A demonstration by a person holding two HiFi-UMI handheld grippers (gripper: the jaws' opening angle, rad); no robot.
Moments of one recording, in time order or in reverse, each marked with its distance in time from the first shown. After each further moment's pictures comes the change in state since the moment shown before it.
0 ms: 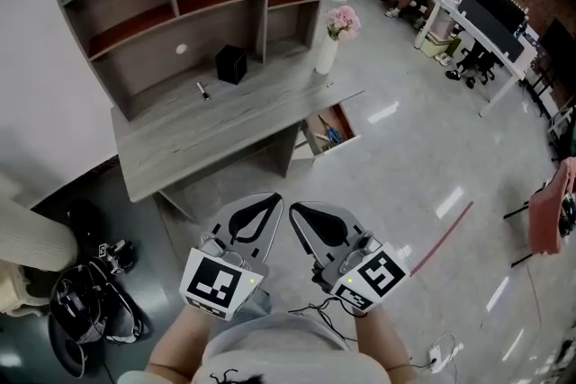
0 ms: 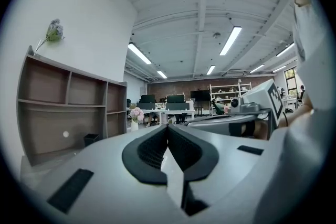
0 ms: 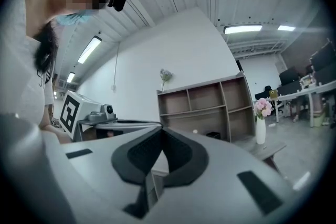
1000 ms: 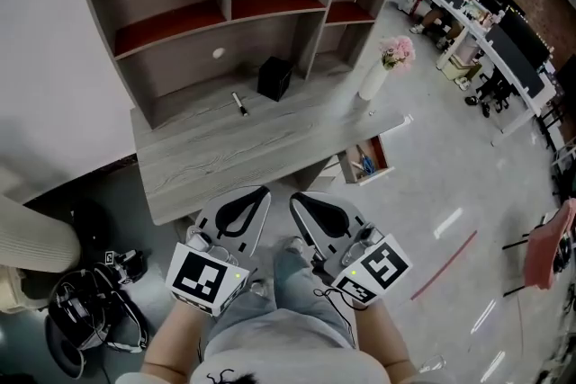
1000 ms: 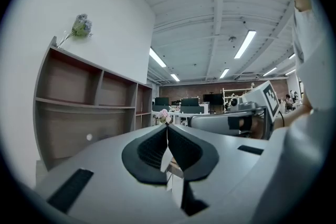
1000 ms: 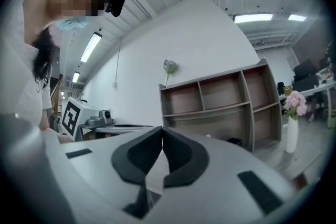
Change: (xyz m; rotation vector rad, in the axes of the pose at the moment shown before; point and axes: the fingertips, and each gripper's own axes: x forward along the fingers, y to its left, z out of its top) left arm -0.024 0.187 -0.007 -0.038 -0.040 0.114; right arm 0.176 -0.010 0.001 -0.013 0.012 0.092
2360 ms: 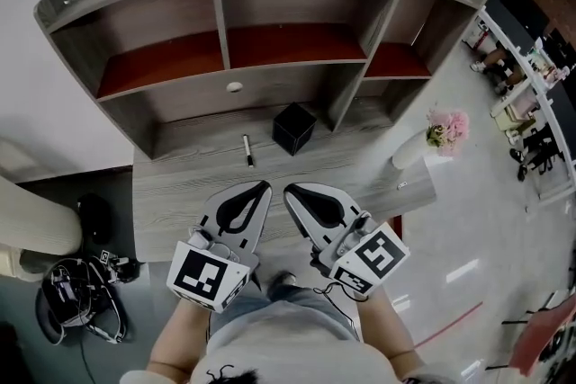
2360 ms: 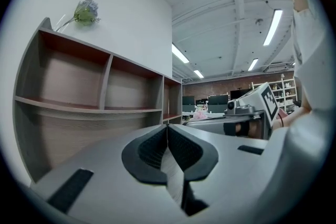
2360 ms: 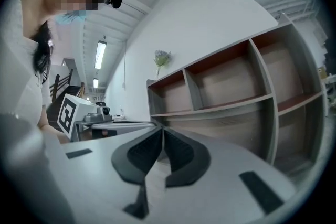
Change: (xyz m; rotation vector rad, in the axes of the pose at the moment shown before) left arm 0.188 0.132 0.010 -0.008 -0.001 0.284; right arm 0.136 -0.200 0.004 0.031 0.055 0.299
